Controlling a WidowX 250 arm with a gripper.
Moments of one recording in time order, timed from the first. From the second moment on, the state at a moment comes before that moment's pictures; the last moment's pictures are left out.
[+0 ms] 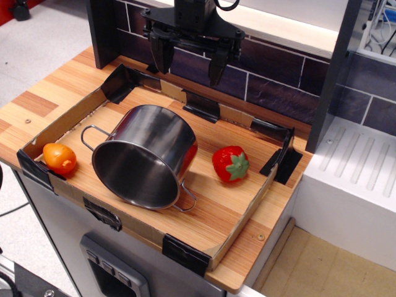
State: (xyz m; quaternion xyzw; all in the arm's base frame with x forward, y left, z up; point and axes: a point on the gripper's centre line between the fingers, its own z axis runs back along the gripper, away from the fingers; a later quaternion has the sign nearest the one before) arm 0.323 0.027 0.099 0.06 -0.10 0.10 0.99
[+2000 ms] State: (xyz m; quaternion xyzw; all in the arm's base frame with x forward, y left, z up) arm 0.208 0.040 0.138 0.06 -0.11 -0.57 0.81
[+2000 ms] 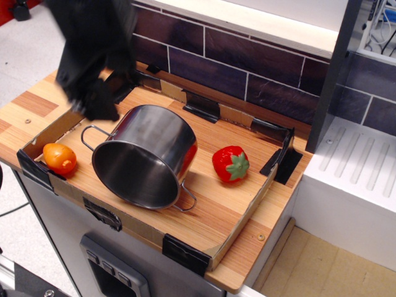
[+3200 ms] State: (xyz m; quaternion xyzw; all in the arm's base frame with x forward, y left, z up) arm 0.205 0.041 0.081 0.26 -0.25 -0.49 0.80
